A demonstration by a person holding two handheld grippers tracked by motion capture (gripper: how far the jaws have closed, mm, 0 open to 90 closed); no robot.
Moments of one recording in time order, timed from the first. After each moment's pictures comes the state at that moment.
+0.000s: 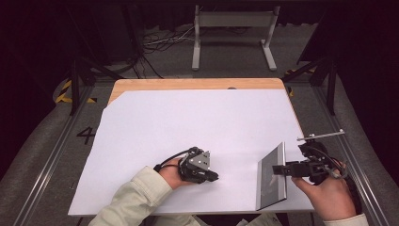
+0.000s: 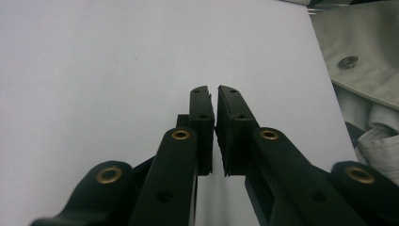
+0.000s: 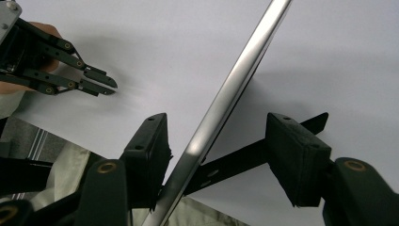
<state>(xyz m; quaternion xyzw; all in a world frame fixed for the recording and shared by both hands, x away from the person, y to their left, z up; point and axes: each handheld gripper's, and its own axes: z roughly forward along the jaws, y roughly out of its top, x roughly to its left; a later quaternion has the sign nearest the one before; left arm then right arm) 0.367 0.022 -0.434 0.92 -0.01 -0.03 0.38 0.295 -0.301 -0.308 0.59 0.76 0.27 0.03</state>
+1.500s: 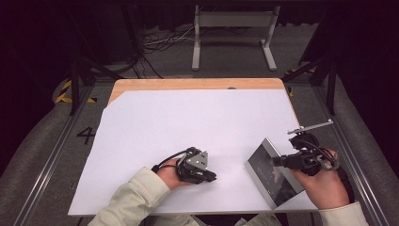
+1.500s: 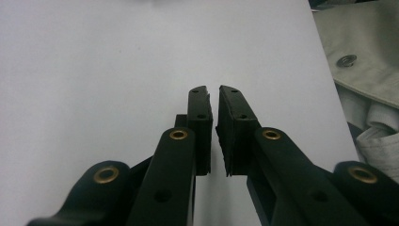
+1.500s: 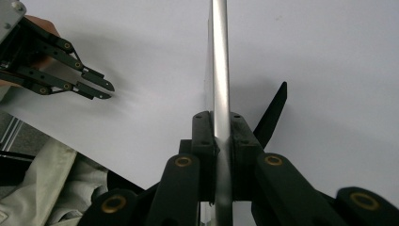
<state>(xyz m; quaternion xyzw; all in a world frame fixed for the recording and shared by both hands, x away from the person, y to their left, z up) 0.367 0.031 -0.435 0.92 0.00 -0.02 0.38 0.311 -0.284 -0.294 0.55 0.79 0.26 0.05</state>
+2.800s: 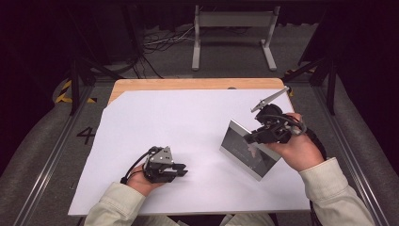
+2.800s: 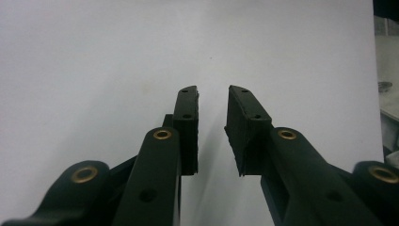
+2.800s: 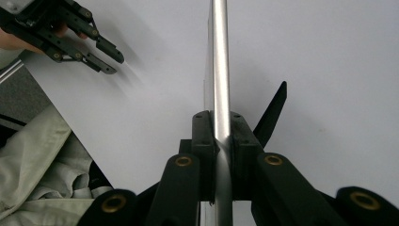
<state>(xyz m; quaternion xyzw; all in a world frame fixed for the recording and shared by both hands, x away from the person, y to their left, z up) 0.356 0.124 -0.437 0.89 0.18 0.03 0.42 0.375 -0.215 -0.259 0.36 0.90 0.25 0.05</state>
